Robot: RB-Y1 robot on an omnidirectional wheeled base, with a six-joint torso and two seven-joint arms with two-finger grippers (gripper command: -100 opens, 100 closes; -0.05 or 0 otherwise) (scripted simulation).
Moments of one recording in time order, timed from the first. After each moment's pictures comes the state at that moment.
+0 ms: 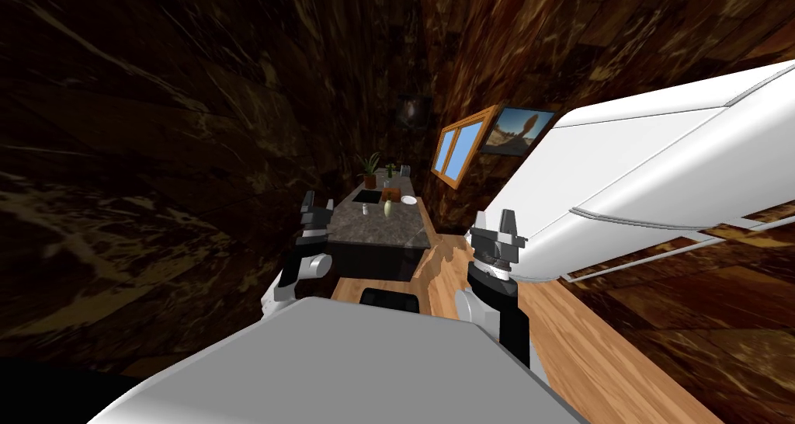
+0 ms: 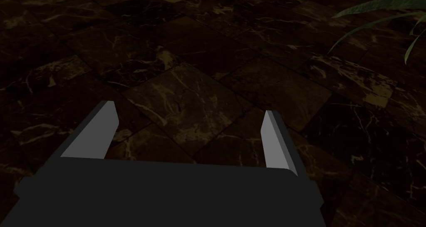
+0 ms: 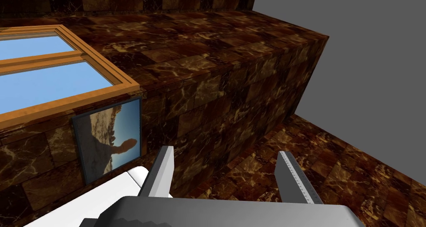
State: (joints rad) left arm 0.32 0.13 0.13 -2.05 0.31 -0.52 -0.02; right arm 0.53 -0.01 0.02 -2.37 -0.07 -0.55 0.00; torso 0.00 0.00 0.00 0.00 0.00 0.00
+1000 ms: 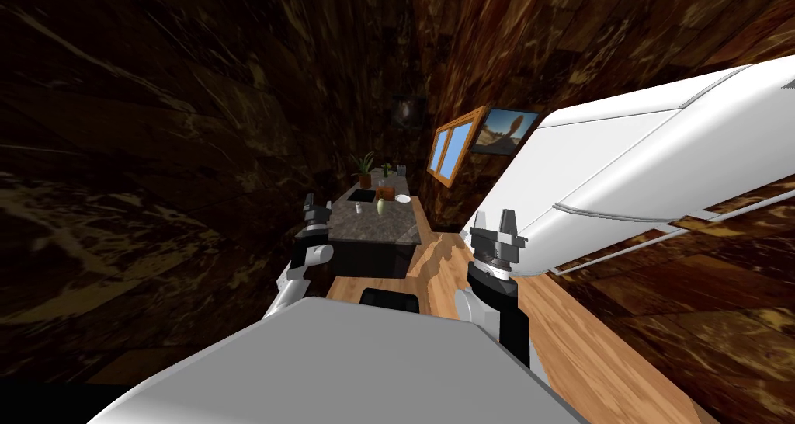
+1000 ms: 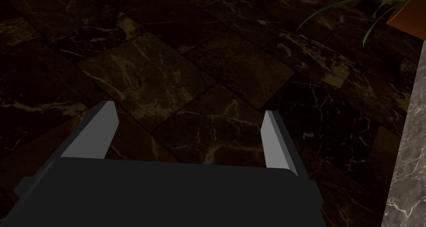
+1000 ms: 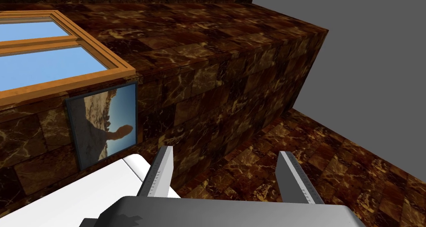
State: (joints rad) left arm 0.15 0.16 0.23 -1.78 0.45 -0.52 0.00; right arm 0.53 -0.01 0.02 -2.37 -0.07 -0.55 0.00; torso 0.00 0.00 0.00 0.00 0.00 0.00
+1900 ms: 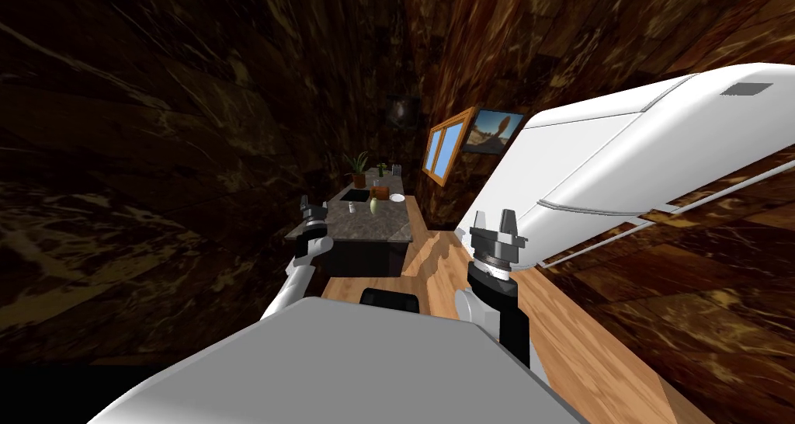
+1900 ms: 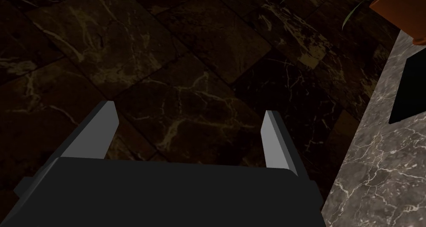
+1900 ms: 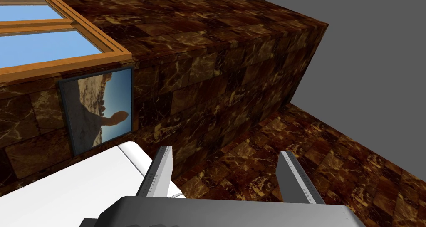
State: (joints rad) left arm -0.01 0.18 0.34 -1.55 0.59 -0.52 0.03; right arm 0.53 -0.01 0.02 -2.37 -0.07 -0.55 0.00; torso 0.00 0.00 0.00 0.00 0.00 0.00
